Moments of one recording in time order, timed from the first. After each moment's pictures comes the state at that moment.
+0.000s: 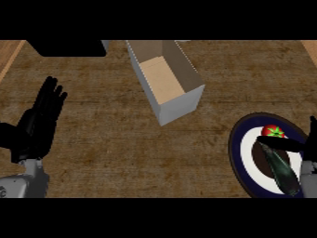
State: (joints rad) left arm -0.12 0.14 0.06 -1.64 0.14 0.13 0.22; right arm -0.11 -0.27 -0.13 -1.35 0.45 -0.36 0.76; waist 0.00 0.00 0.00
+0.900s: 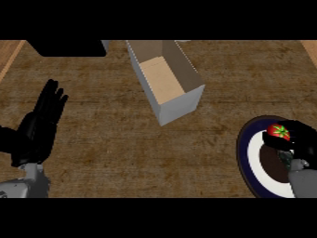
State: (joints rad) left arm -0.10 0.11 0.07 -1.67 0.11 0.10 0.22; right arm -0.15 -0.25 -0.11 -1.23 0.58 -0.38 0.65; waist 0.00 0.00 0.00
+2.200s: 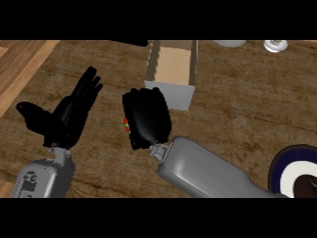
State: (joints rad) left arm -0.24 0.07 -0.05 -1.61 0.09 0.04 0.26; right arm -0.82 -0.01 0.77 -1.27 0.90 -0.11 0.78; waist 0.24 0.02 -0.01
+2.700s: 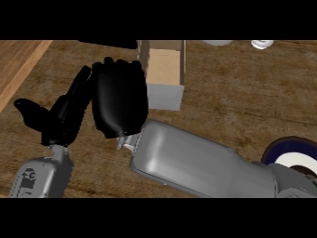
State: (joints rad) left arm -0.25 0.07 -0.02 -1.58 0.09 0.06 0.25; right arm -1.13 -0.01 0.80 -1.25 0.85 -0.23 1.06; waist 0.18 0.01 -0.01
